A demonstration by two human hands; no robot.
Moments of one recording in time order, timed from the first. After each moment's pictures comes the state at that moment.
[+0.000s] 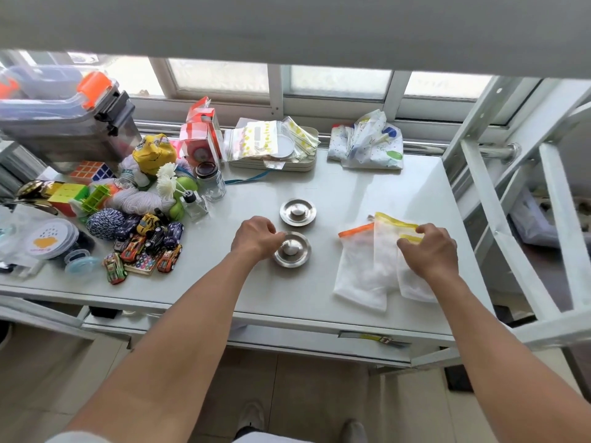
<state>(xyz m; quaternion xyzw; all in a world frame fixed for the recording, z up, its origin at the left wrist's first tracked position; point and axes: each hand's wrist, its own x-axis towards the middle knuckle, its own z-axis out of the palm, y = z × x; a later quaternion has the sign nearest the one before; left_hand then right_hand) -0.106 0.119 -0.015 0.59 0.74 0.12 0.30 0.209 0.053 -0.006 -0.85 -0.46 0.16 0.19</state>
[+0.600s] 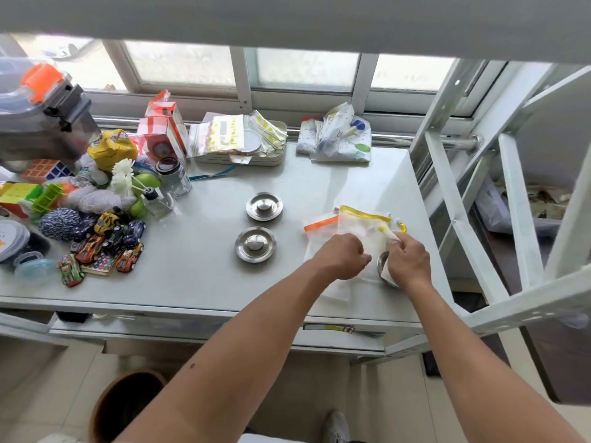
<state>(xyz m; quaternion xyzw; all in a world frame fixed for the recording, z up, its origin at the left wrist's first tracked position) 0.092 0.060 -0.005 0.76 0.51 0.04 0.40 0.235 0.019 -0.019 -0.81 -0.43 0.23 0.32</state>
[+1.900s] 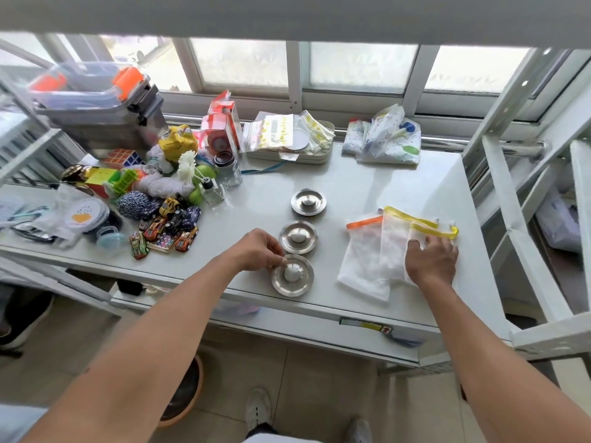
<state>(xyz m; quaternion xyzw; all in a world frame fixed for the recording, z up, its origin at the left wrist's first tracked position) -0.132 0.068 -0.011 0.62 0.63 0.08 0.46 0.211 0.042 -0.052 -0.85 -0.46 0.16 0.22</state>
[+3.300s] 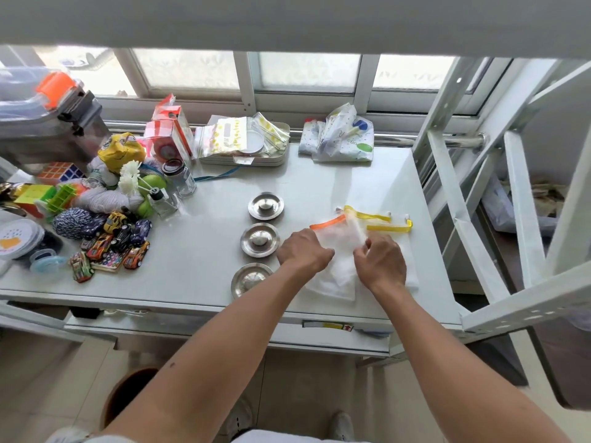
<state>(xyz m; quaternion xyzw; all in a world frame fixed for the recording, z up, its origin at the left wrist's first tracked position) 0.055 0.061 -0.007 0.63 0.73 0.02 0.27 0.196 0.024 -0.034 -0.81 -0.54 0.10 0.23</state>
